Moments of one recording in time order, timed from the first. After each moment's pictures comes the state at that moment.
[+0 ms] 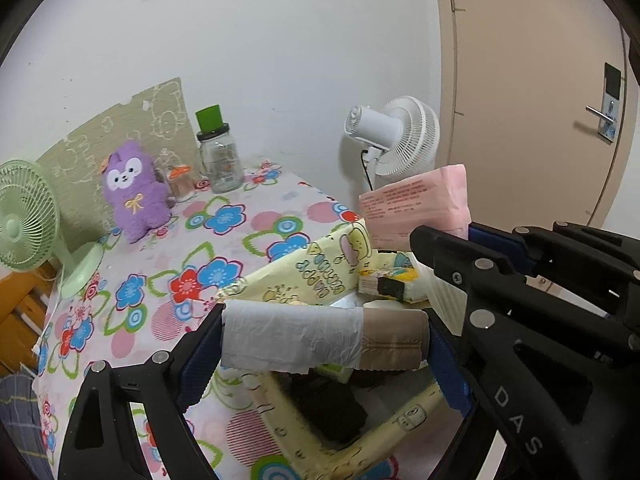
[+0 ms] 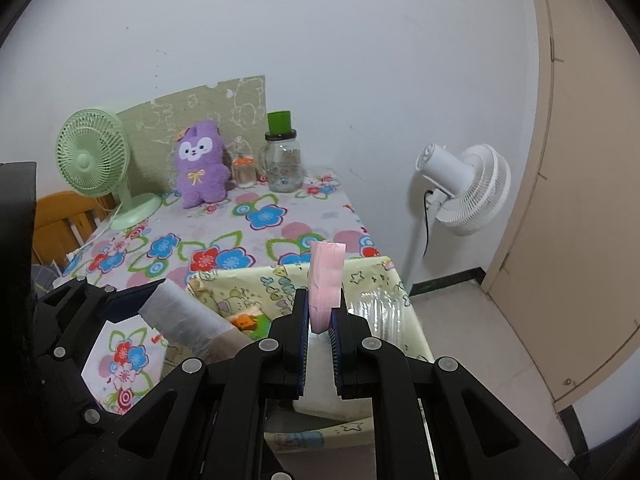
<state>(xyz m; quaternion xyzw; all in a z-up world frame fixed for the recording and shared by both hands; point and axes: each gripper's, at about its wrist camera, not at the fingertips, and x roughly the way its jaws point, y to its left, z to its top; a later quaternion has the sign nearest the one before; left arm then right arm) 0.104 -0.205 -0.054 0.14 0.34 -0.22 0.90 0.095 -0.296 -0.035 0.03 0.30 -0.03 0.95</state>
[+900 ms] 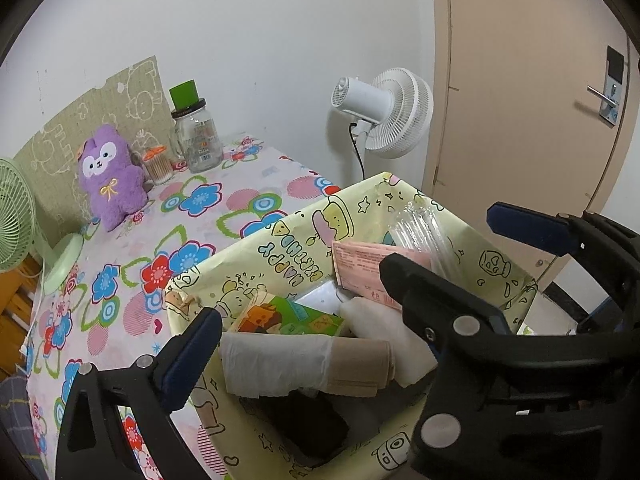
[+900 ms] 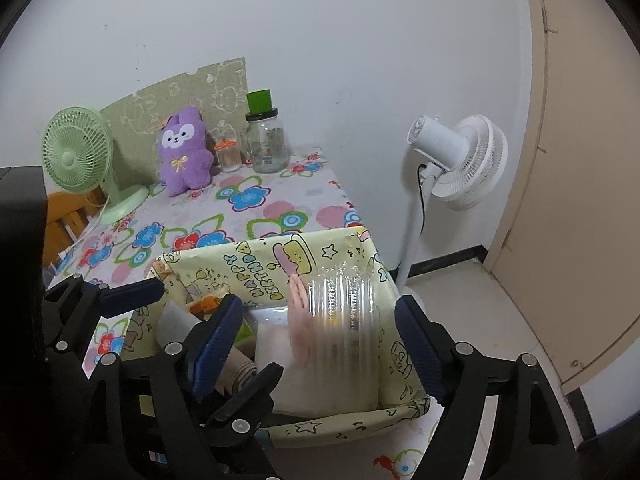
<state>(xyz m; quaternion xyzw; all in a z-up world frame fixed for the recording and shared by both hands) 0.120 -0.234 -0.083 0.16 0.38 -0.23 0.88 0.104 -0.322 -0.058 0.05 0.33 -0.03 0.94</state>
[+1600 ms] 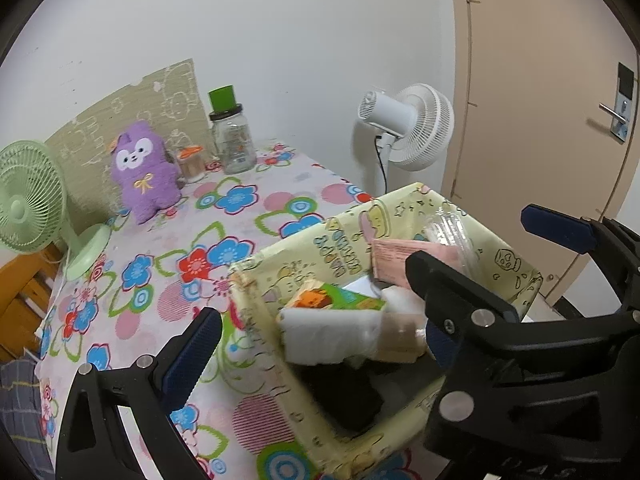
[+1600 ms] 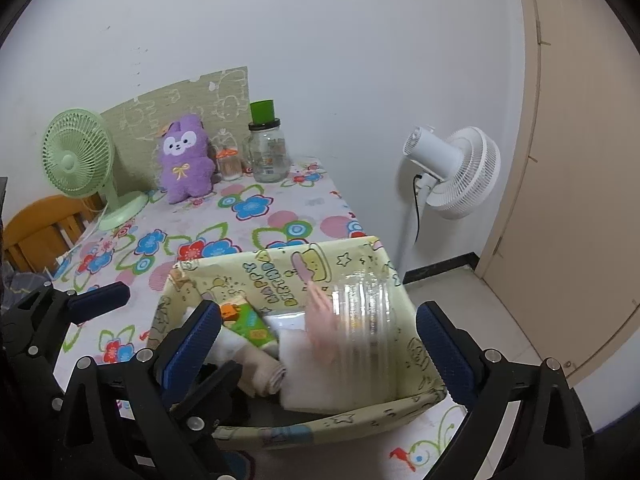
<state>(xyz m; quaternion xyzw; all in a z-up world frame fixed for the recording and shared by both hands) 0.110 -0.202 -0.067 0.14 0.36 -0.21 0.90 0.097 -0.294 -0.046 0.04 0.32 -0.05 0.95</state>
